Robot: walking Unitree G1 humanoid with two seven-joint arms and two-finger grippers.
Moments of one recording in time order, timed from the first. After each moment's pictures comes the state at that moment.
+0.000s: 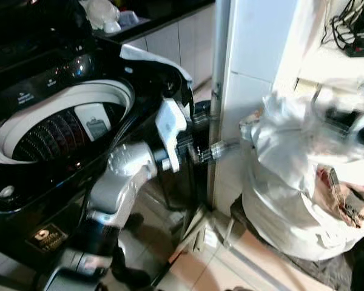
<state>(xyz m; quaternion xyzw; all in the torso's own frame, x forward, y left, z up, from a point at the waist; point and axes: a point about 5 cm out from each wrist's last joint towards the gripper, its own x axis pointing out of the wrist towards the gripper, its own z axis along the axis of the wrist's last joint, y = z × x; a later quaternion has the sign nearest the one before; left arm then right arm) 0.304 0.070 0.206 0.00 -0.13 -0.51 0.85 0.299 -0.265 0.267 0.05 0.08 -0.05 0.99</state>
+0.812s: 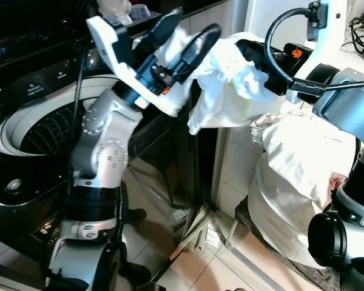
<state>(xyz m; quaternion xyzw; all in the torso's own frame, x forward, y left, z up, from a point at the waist) 0.315 0.099 0.295 -0.14 -0.30 -0.46 0.82 0.304 -0.144 0.319 0.13 0.02 0.31 0.94</state>
